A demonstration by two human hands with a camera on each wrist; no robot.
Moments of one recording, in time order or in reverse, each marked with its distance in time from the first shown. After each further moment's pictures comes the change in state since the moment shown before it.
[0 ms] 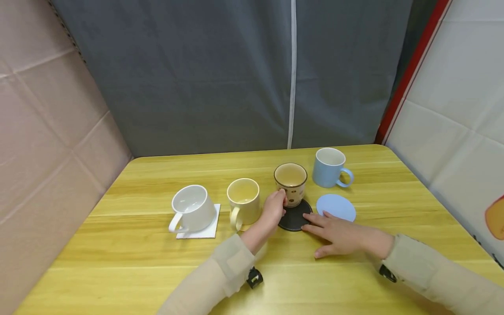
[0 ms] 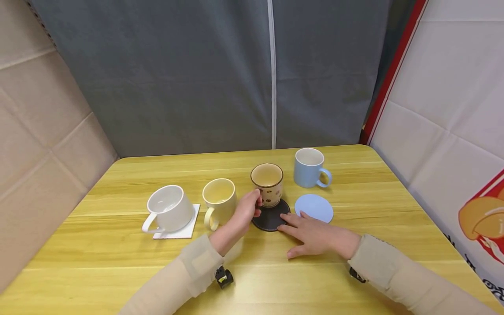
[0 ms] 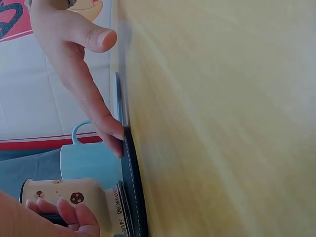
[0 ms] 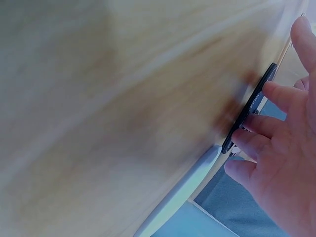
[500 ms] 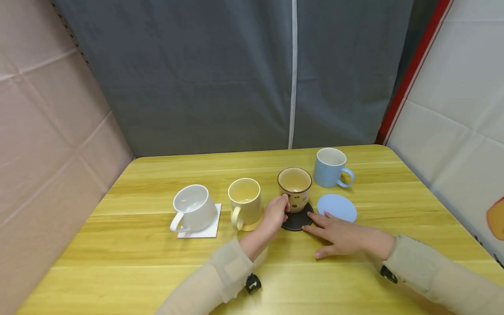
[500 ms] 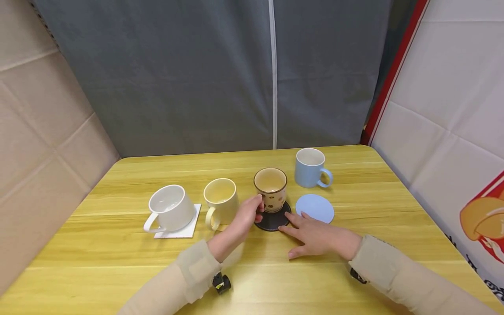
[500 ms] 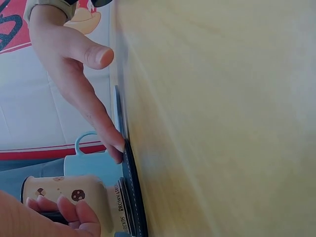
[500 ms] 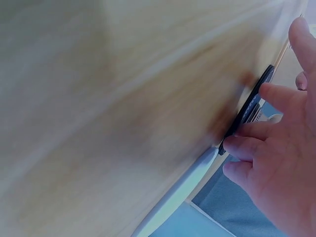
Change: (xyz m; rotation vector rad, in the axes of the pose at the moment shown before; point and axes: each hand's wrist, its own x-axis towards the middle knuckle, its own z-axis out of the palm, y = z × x) left_hand -0.014 -0.002 -0.003 0.007 -0.053 0.000; right_hand -0.002 -0.004 -0.003 0.005 -0.013 0.025
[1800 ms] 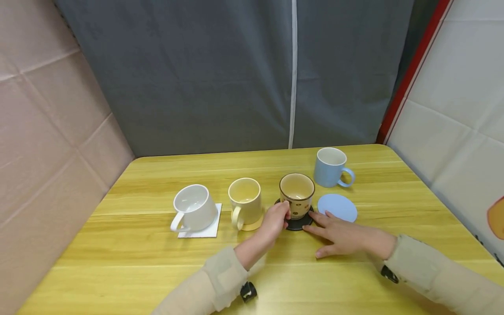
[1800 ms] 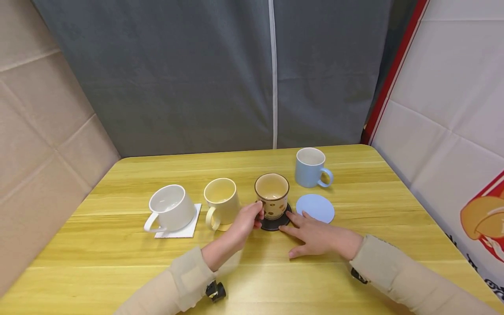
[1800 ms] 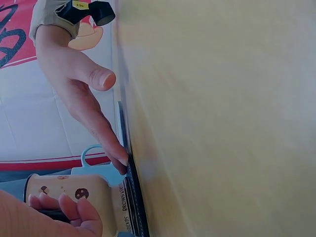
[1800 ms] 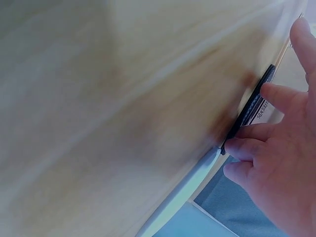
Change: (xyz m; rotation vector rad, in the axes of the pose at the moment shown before) left_hand -0.017 -0.005 -0.005 0.009 -0.075 -0.005; right_hand -0.001 0.002 0.002 0.036 0.010 0.005
